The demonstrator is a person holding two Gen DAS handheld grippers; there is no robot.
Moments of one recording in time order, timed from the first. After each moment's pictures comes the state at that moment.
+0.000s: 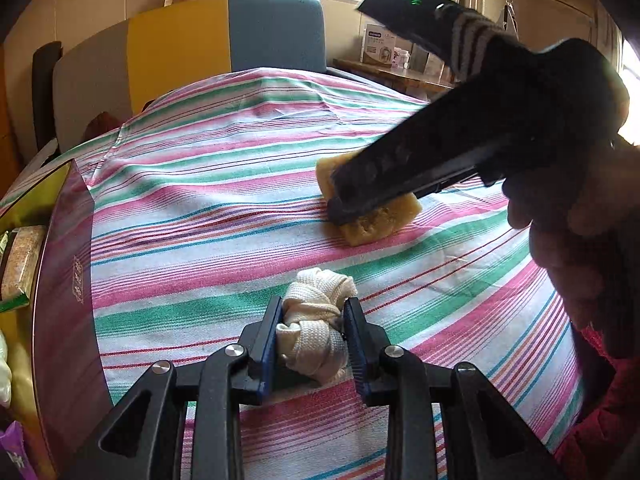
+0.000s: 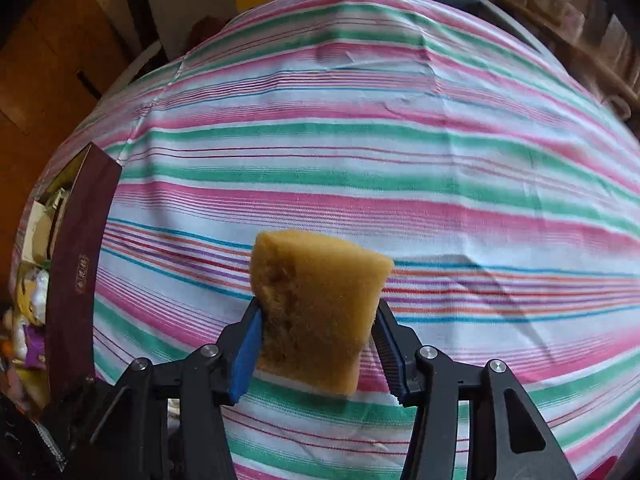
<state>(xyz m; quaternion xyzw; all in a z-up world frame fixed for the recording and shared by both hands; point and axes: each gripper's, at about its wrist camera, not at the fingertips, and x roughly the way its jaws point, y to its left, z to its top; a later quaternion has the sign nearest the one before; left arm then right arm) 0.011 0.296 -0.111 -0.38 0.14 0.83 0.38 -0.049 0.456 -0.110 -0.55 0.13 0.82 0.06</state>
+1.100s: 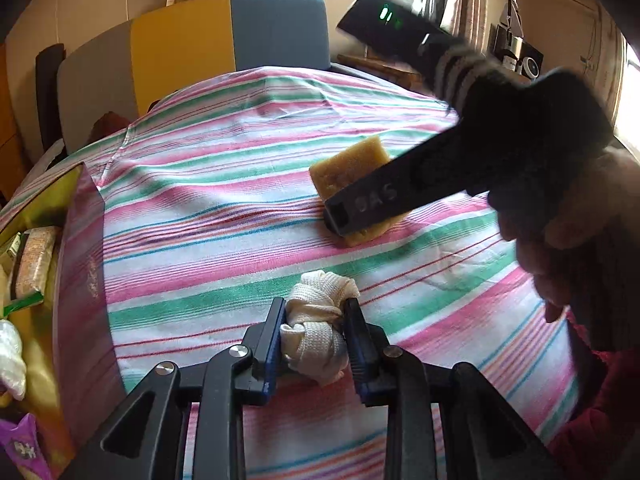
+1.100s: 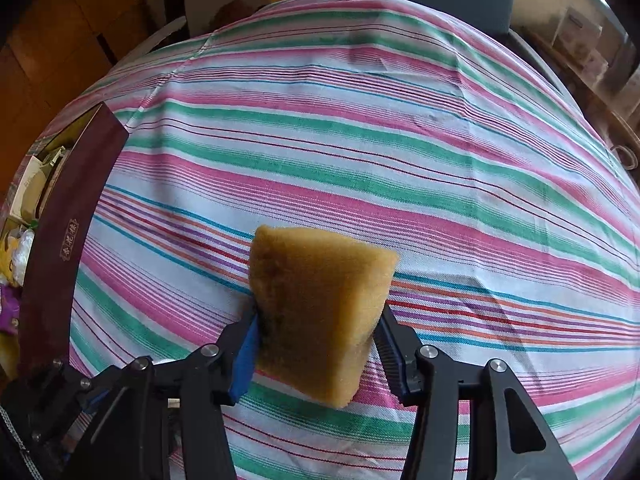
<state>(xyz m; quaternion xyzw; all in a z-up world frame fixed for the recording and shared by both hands) 0.015 0.293 -0.100 -0.38 0.14 0.84 0.37 -0.057 0.452 -0.124 -0.55 0.07 0.83 0.04</state>
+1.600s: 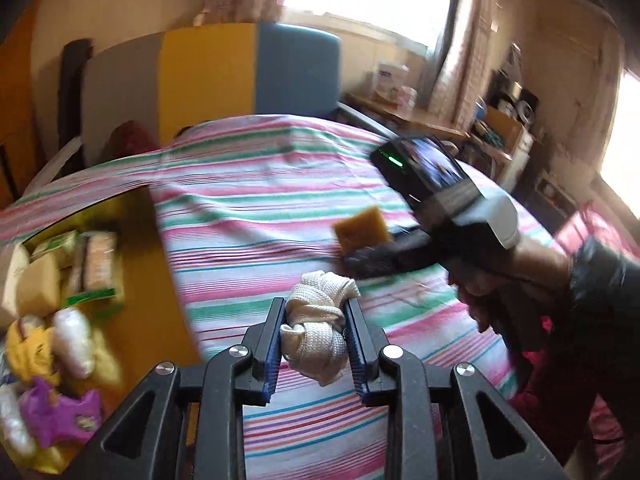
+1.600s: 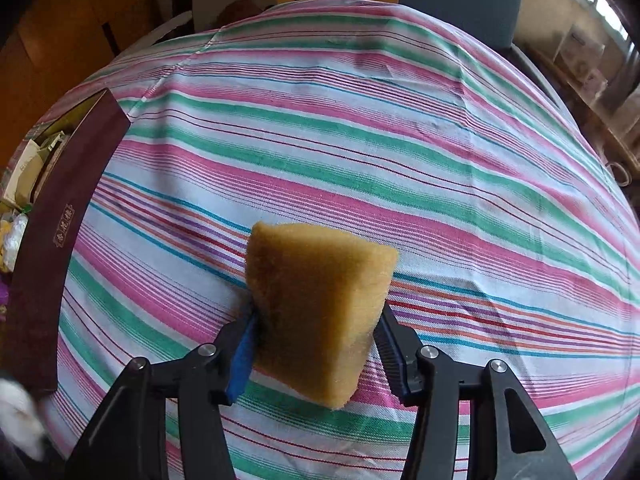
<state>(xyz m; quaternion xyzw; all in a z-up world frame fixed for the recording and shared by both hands) 0.016 0.213 -0.033 -0.37 0.07 0.85 0.37 -0.057 0.453 -0.126 -0.55 0.03 0.84 0.05</state>
